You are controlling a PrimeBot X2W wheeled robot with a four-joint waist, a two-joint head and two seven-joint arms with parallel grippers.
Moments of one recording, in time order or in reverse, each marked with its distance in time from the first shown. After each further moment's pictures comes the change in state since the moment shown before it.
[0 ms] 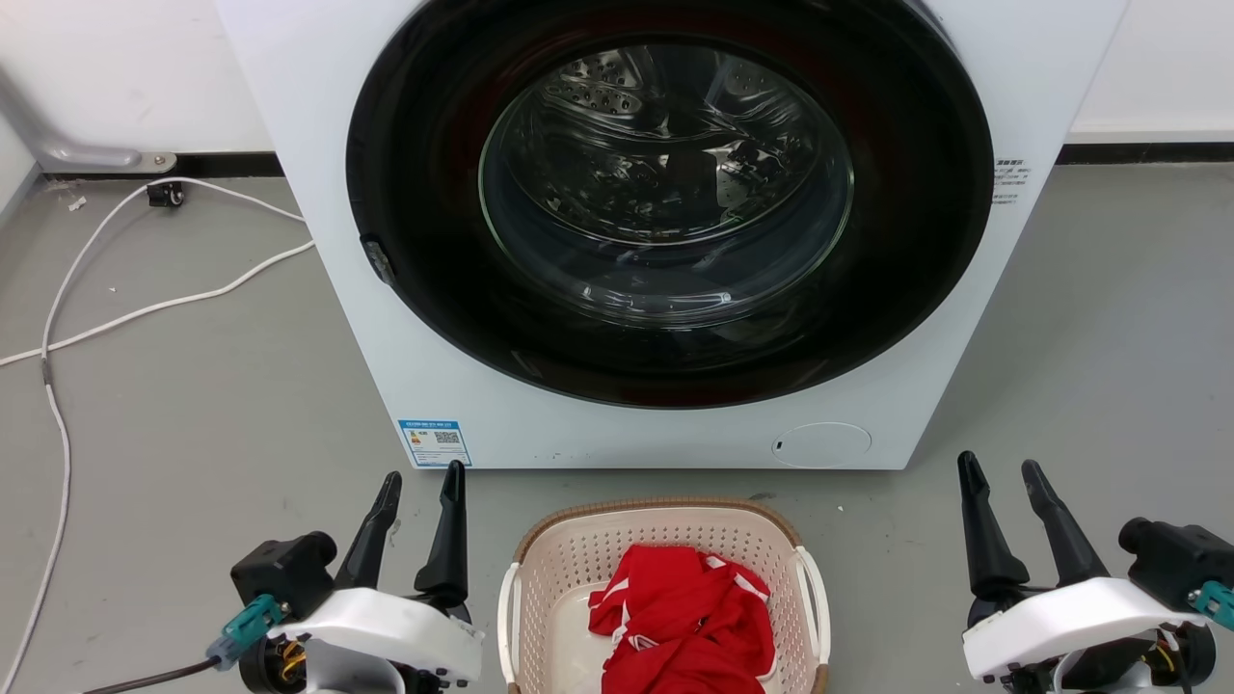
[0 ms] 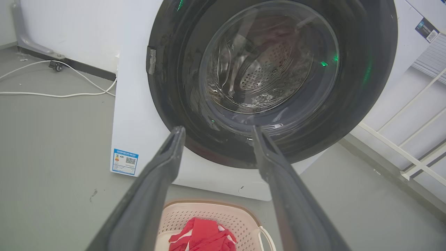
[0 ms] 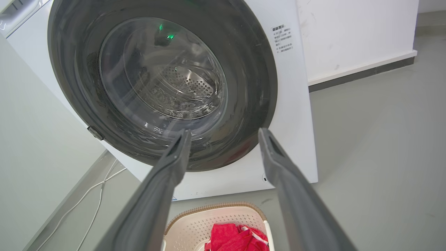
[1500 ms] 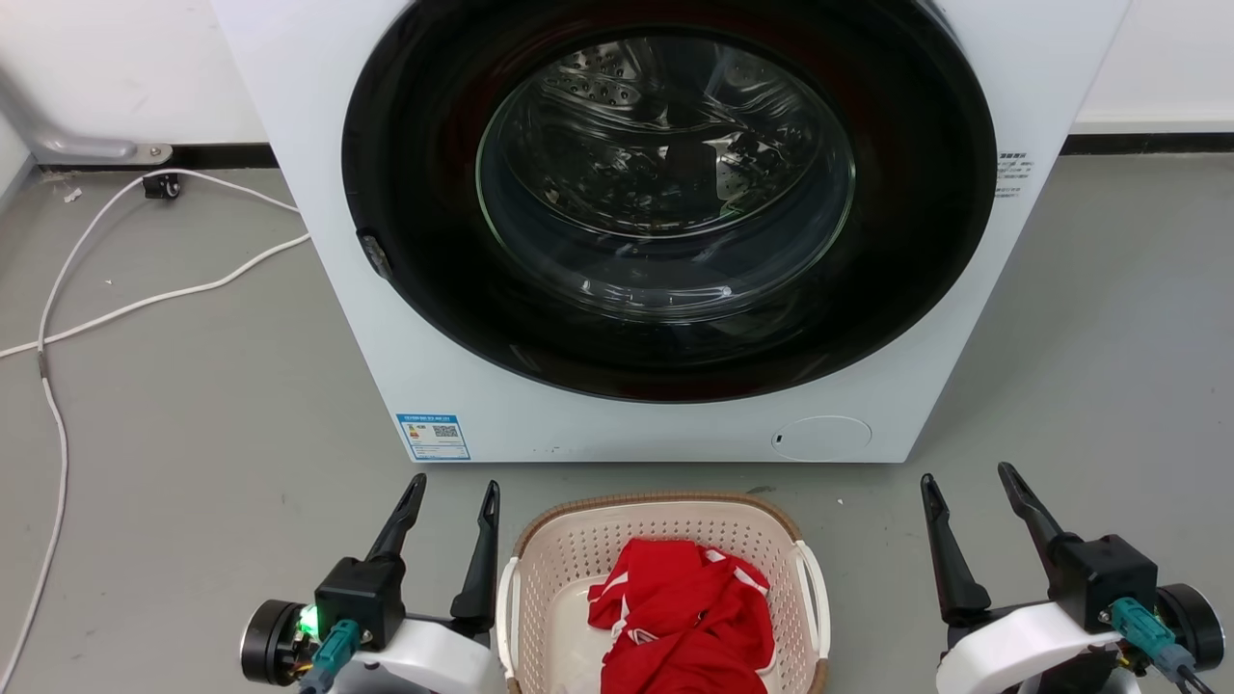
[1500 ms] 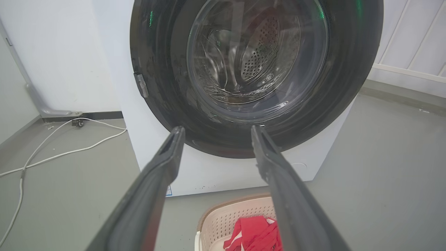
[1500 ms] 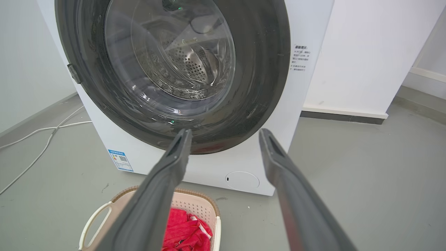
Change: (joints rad) left arm 0.014 0.001 -0.034 0.027 0.379 0.017 -0.104; right arm 0.035 0.000 0.036 -0.044 -0.396 0.000 -0.029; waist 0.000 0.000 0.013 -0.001
